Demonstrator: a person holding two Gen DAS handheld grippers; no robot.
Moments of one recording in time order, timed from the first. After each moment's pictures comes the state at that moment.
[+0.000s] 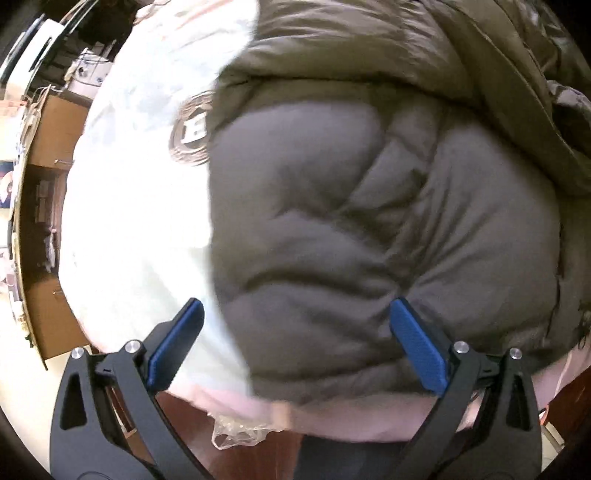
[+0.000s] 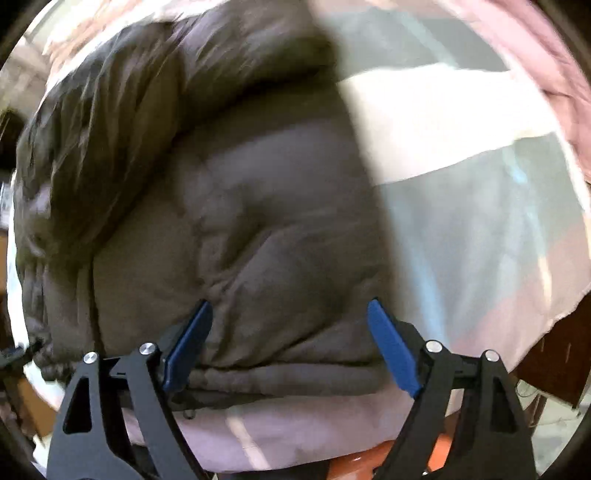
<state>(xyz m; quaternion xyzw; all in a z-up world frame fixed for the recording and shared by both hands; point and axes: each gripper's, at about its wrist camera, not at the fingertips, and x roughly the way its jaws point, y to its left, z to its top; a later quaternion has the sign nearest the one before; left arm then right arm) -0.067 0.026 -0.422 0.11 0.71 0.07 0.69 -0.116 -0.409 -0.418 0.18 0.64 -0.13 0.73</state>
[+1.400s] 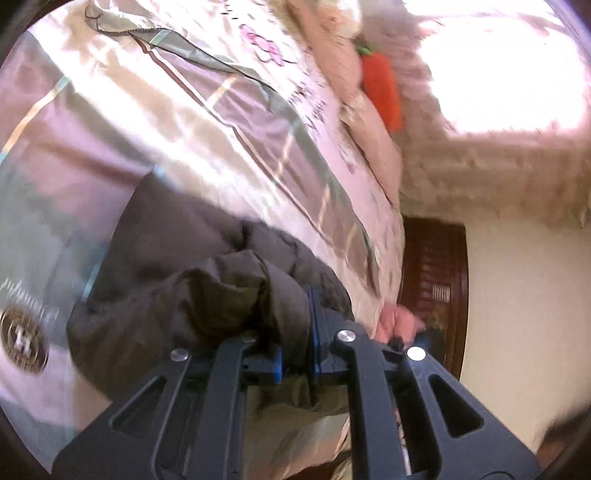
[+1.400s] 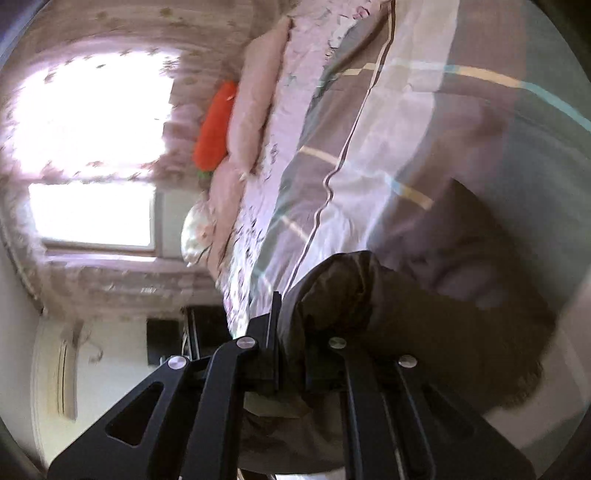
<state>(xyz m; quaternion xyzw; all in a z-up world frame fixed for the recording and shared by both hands) 0.194 0.151 -0.309 -0.46 0.52 -0.14 0.70 0.093 -0.547 -0.385 0.61 0.35 0.03 0.71</state>
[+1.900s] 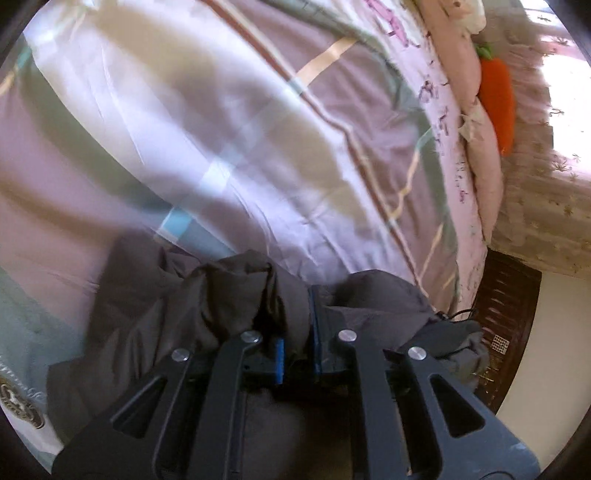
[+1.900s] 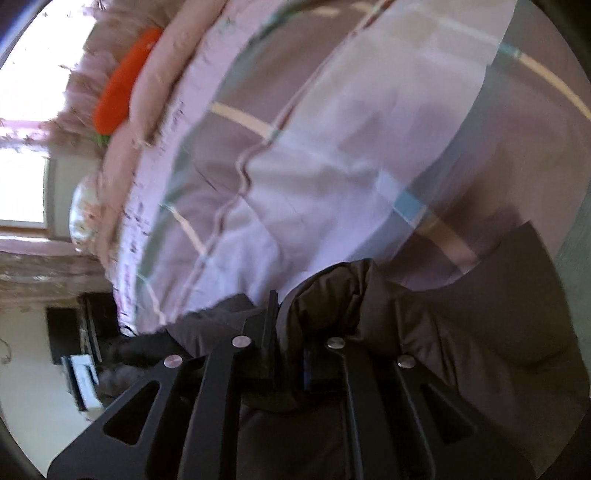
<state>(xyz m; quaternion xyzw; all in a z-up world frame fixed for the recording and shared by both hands) 0.319 0.118 -0.454 -0.43 0.62 -0.01 0.66 0.247 -0.516 -0.477 0.48 0.51 -0.07 0.71</state>
